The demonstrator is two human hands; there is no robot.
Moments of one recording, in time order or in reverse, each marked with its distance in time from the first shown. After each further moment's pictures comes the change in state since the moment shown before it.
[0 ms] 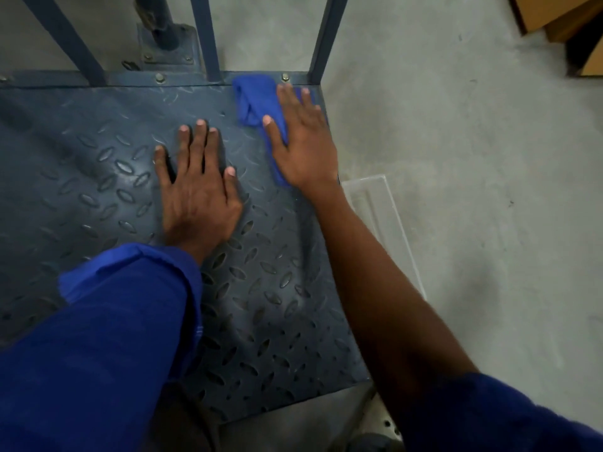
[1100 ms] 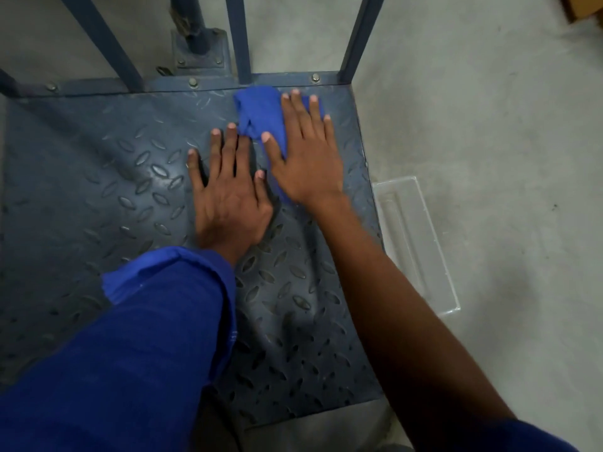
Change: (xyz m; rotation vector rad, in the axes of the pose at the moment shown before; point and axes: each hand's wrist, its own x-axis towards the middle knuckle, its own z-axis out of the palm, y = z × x) left_hand 0.002 0.003 0.000 0.050 -0.027 -0.021; right_hand -0.012 -0.041 0.011 -0.089 -0.097 0.062
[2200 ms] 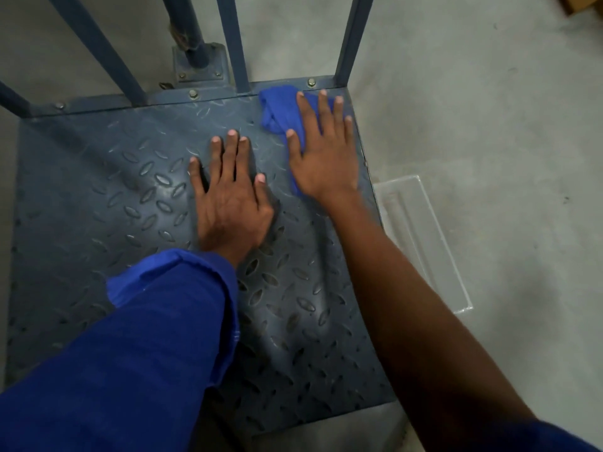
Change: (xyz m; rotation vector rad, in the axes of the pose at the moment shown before) left_hand -0.001 -0.002 0.001 -0.038 0.008 0.011; right_hand 0.002 0.018 -0.009 -0.043 0.008 0.101
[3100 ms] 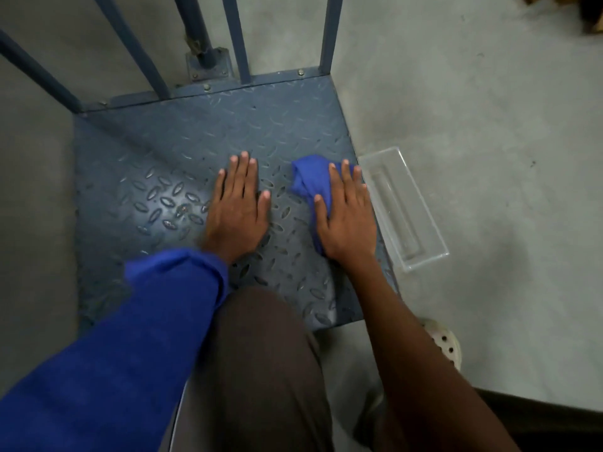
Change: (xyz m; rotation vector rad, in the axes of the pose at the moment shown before) left_hand -0.076 -0.030 -0.014 -0.025 -0.022 0.279; right_hand -0.179 0.025 -0.020 0.055 0.096 0.081
